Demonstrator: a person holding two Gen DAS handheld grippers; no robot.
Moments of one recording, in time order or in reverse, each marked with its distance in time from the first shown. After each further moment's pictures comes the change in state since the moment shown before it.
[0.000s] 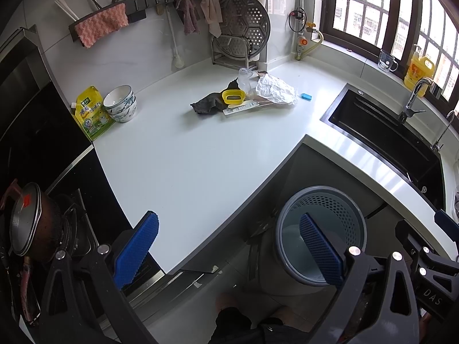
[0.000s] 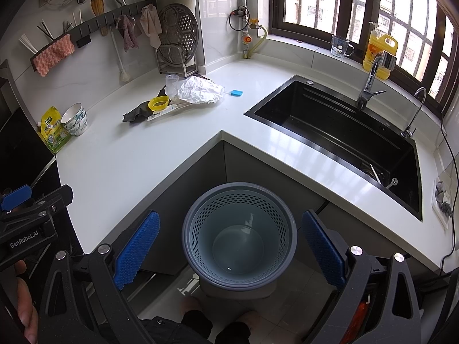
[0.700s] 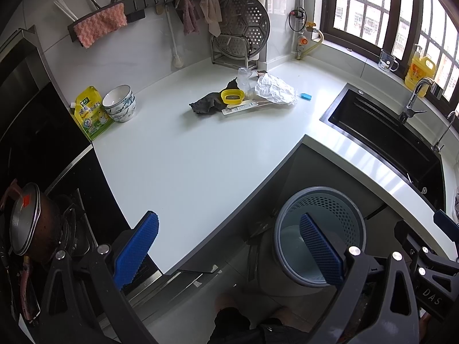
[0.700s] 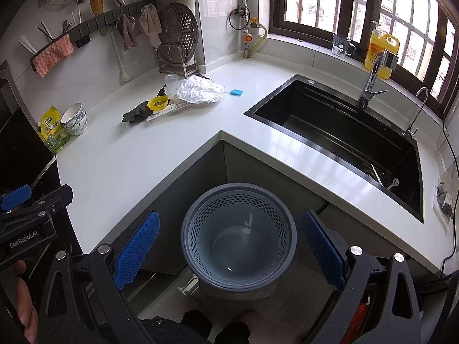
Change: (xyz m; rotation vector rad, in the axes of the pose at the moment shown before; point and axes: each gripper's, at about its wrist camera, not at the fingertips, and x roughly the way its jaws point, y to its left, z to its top) left arm 0.001 -0.001 0.003 -0.005 0.003 0.002; right arm 0.004 -0.003 -0.001 -0.003 0.005 0.005
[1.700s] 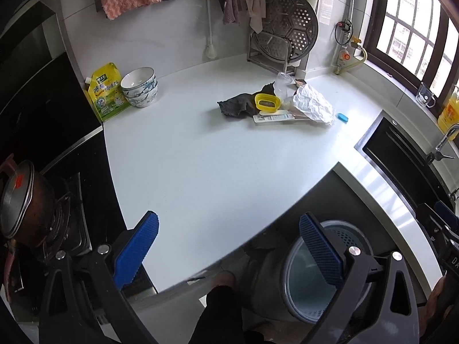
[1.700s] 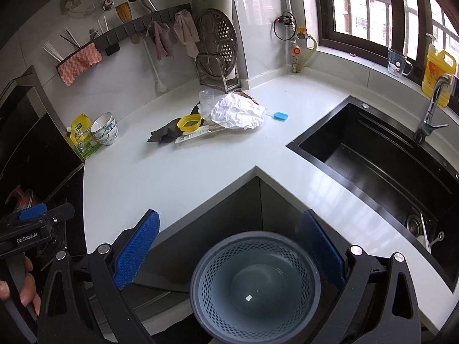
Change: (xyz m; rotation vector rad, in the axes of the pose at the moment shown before) left arm 0.066 0.032 0.040 -0.178 0.007 0.065; right arm 0.094 -0.011 0.099 -0.112 -0.073 0.243
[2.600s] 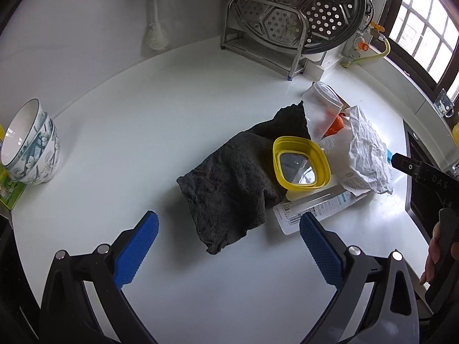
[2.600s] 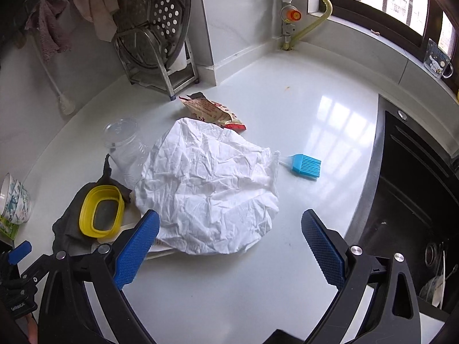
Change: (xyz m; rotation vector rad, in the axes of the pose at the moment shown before) left arm 0.284 0.011 0.184 0.113 0.093 -0.190; right arm 0.320 -0.024 0.178 0.164 0.163 -0.192
